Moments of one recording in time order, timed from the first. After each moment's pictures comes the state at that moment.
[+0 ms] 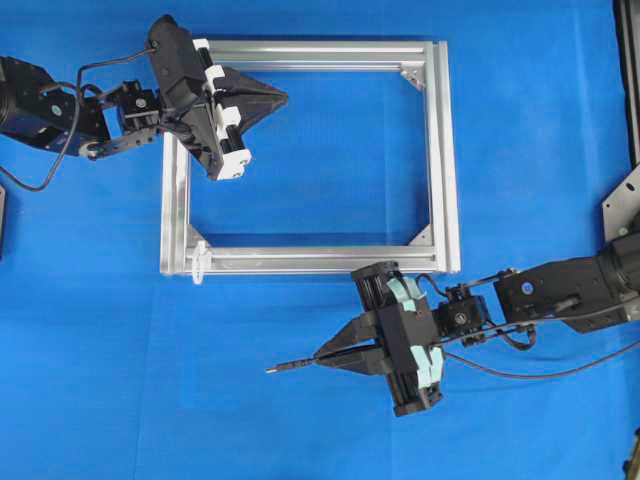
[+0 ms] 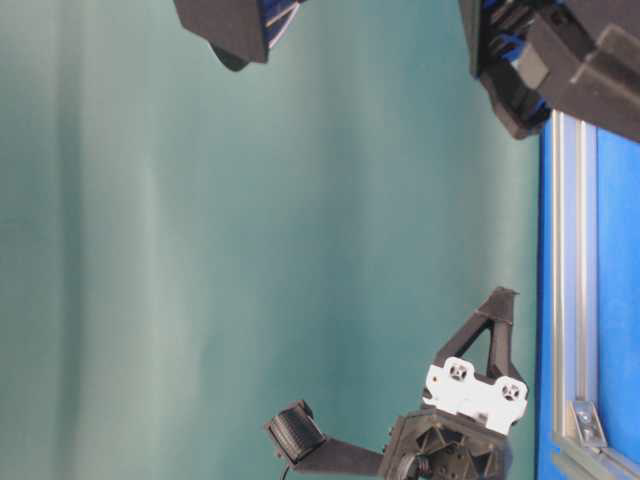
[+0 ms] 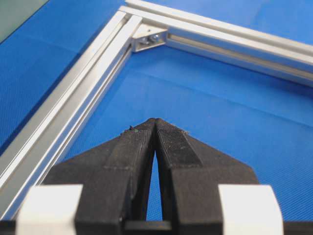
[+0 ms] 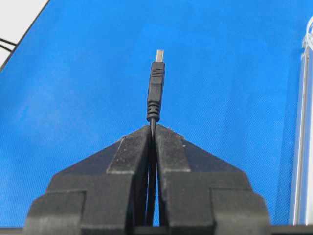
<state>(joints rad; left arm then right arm) 0.28 0.13 0.87 -0.09 -0.76 0.00 0.33 0.12 0.74 0.08 -0.47 0.10</state>
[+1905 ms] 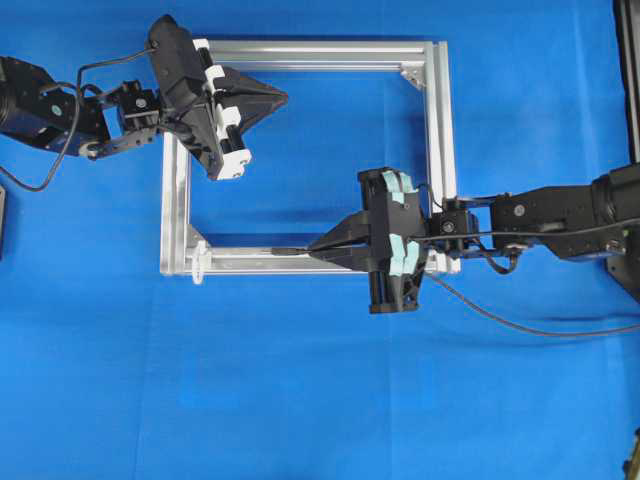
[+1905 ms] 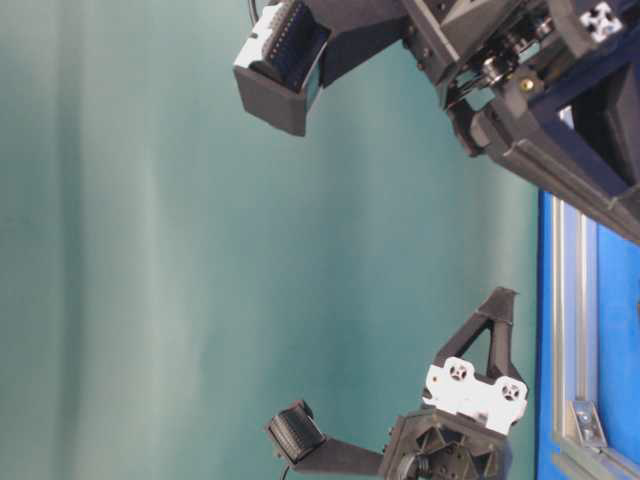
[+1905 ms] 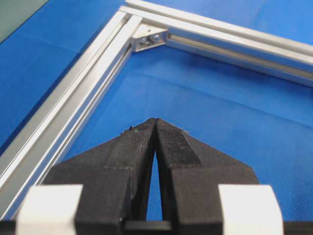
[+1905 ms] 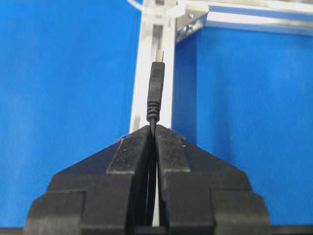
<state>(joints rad) 0.28 0.13 0.87 -0.09 -0.76 0.00 0.08 0.10 0.78 0.08 -0.44 0.05</state>
